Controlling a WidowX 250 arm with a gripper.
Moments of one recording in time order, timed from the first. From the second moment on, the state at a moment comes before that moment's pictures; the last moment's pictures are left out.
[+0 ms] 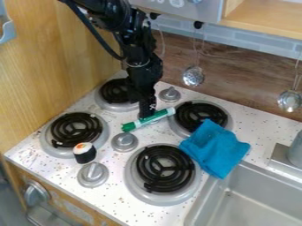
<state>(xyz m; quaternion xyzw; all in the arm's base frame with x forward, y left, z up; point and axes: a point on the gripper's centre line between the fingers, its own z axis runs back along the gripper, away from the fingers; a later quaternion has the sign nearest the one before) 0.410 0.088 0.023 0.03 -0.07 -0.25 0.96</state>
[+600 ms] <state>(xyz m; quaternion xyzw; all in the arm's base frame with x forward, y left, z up) 0.415 0.090 -0.012 0.02 -0.02 -0.24 0.97</state>
